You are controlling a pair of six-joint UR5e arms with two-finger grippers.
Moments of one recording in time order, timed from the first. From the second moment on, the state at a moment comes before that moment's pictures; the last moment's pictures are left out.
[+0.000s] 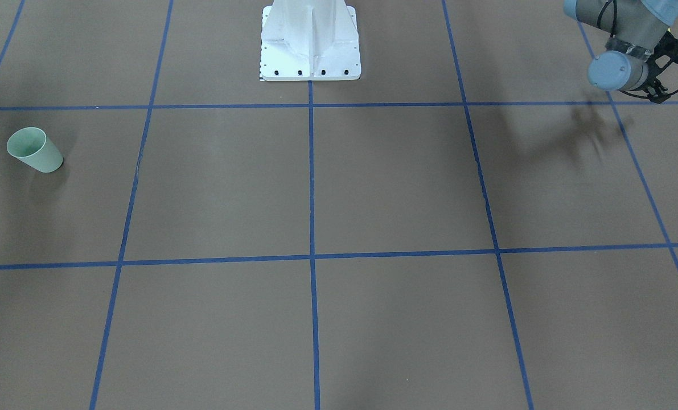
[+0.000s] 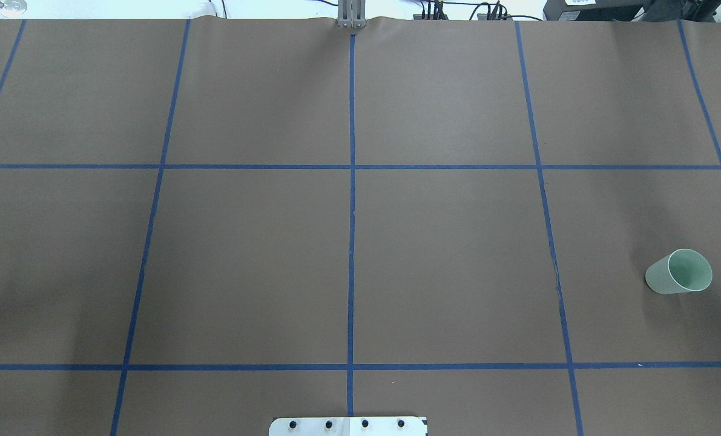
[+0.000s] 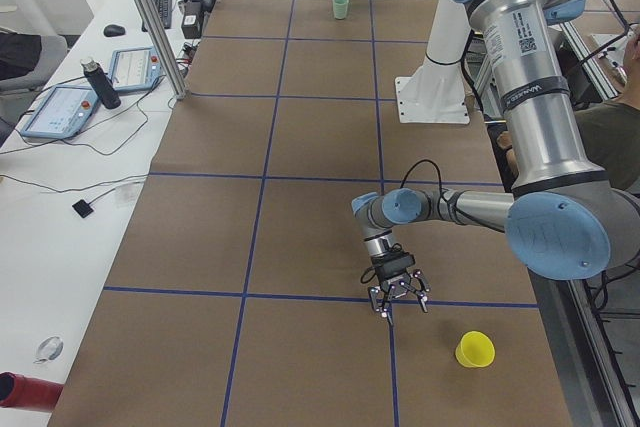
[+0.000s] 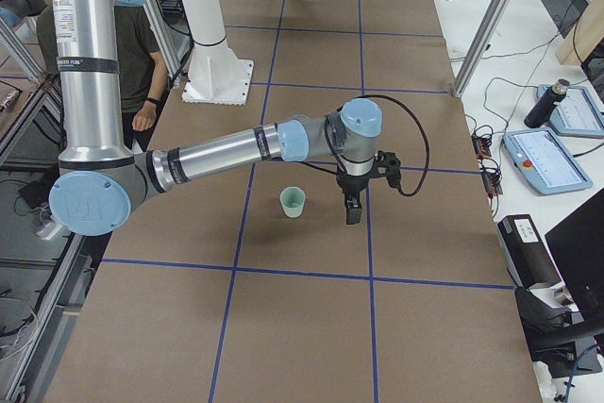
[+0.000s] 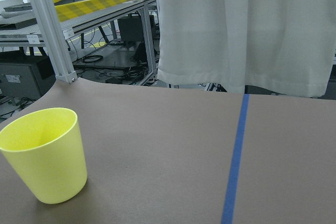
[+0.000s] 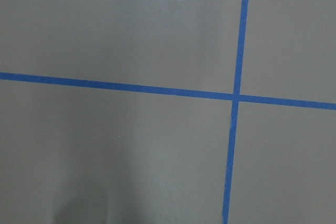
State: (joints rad) left arm -0.50 -1.18 -1.83 -1.28 -1.80 -2.76; right arm 1.40 -1.55 1.84 -1.68 2.24 0.15
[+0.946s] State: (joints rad) left arm -0.32 -1.12 -1.71 -1.43 -1.94 -2.86; right arm 1.40 -1.55 1.87 -1.68 2.22 0.15
